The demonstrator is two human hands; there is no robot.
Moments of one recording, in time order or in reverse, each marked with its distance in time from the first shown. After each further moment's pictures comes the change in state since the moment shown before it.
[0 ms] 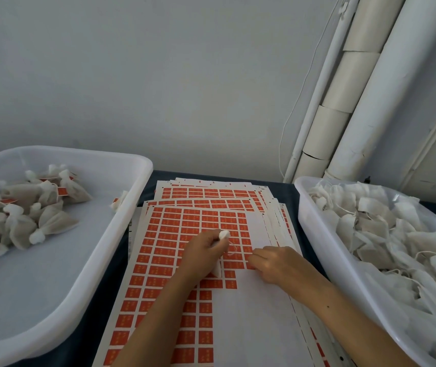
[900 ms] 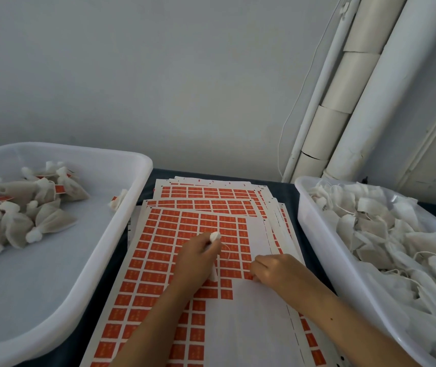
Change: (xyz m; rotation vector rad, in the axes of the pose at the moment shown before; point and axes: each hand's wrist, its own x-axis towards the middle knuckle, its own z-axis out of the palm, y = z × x) left_hand -0.013 -0.007 -0.003 -0.054 0.133 -0.033; right_hand -0.011 -0.015 -0.004 -0.028 -0.074 0.013
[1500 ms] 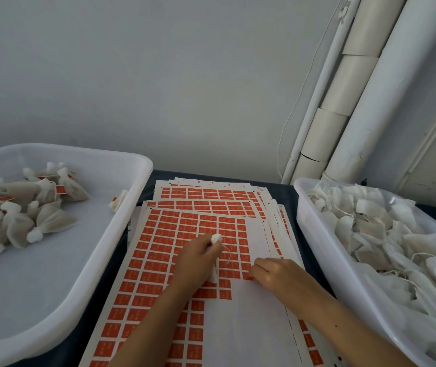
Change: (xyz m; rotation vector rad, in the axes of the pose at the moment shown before) left_hand 0.000 0.003 0.000 0.061 -0.014 -0.020; right_hand -0.005 -0.002 0.006 0.034 0.047 -0.006
